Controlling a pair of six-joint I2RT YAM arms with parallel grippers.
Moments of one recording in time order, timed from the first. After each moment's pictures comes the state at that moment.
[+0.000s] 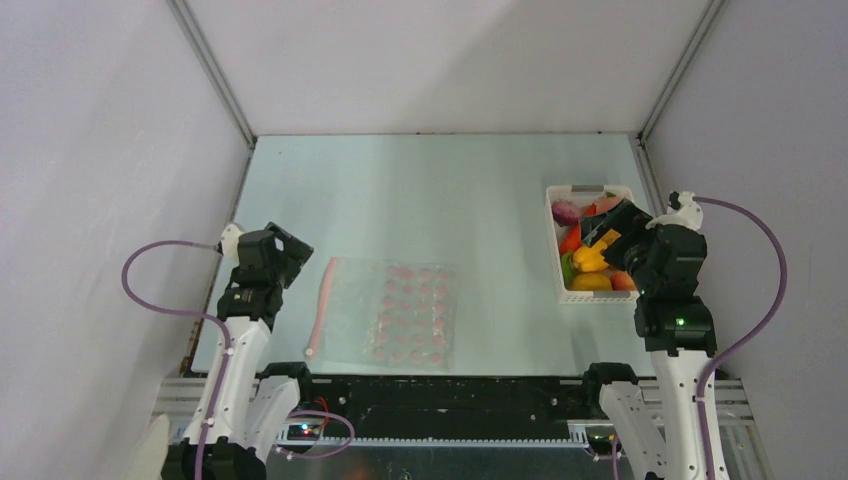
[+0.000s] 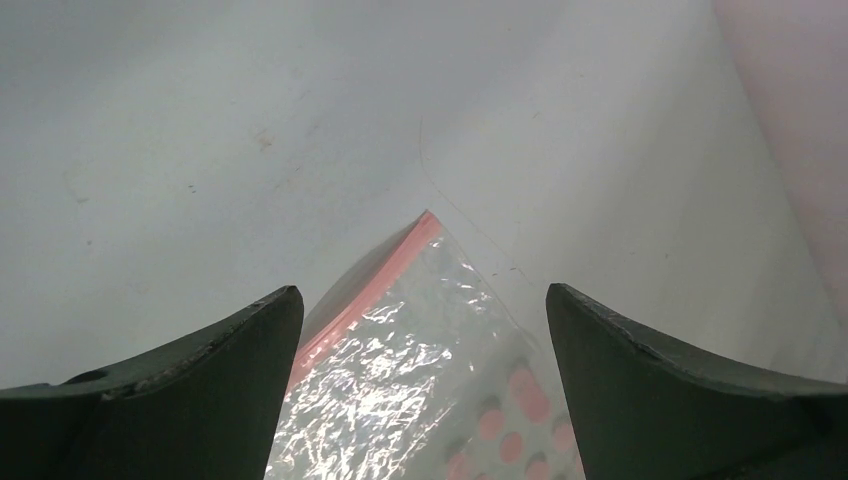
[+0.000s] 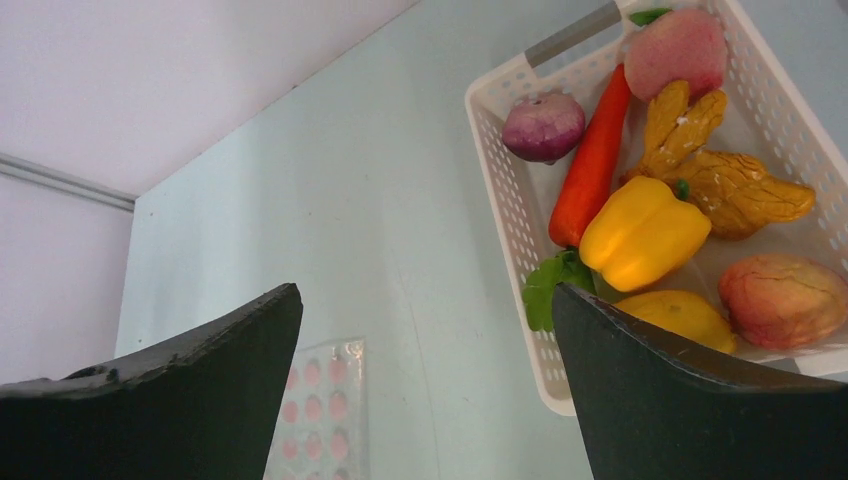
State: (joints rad) left arm 0.05 0.78 0.63 -0.51 -0.22 -0.84; right arm -0.03 0.62 0.89 -0.57 -0.04 0.57
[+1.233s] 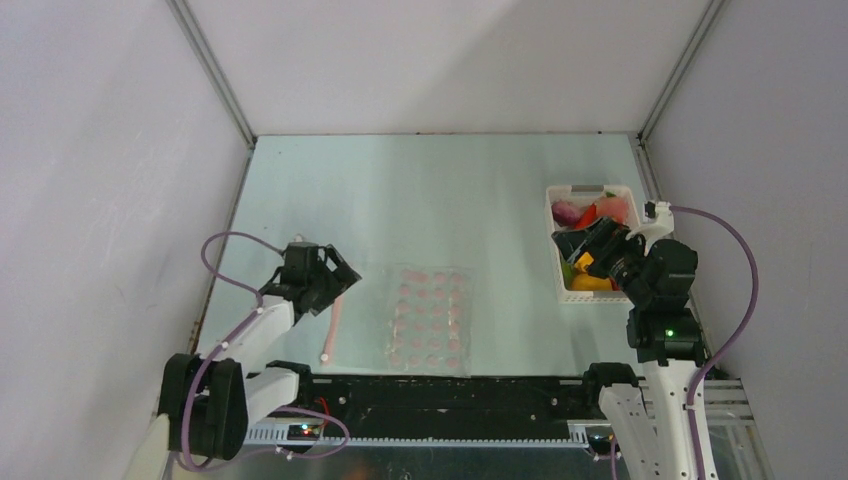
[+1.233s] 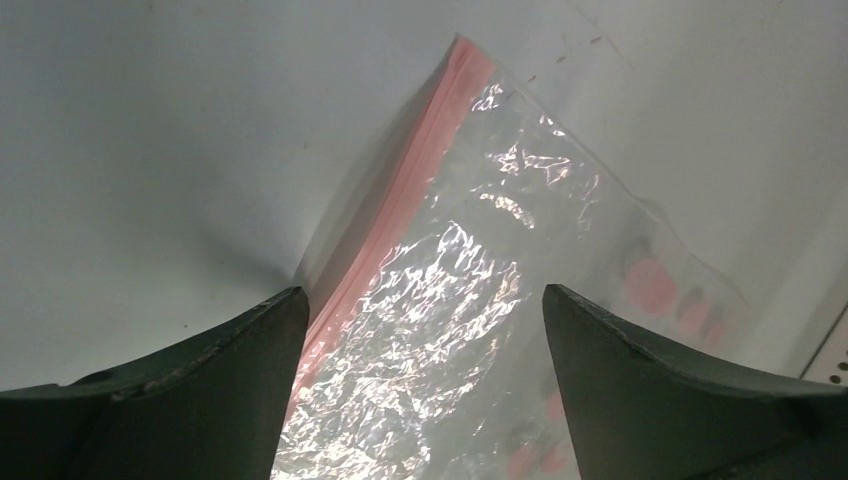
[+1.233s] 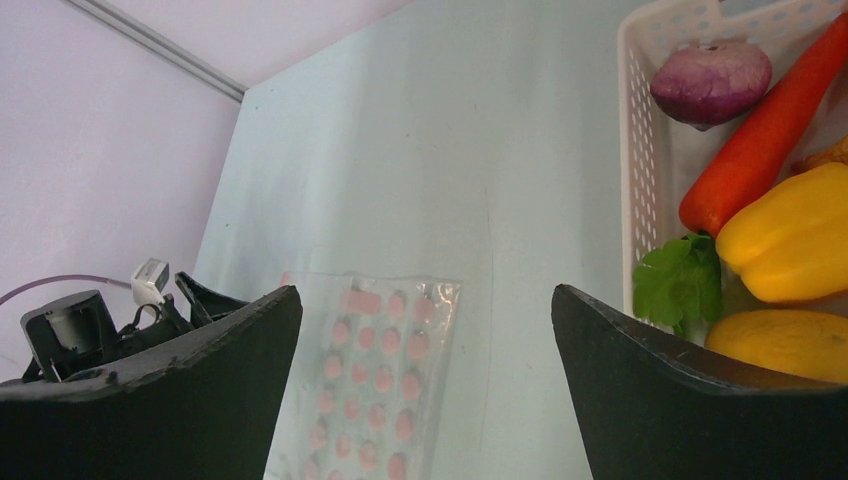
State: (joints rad) left arm -0.13 1.09 0.43 -0.24 0.03 -0.80; right arm -0.03 0.55 0.74 -0.43 -0.36 0.56
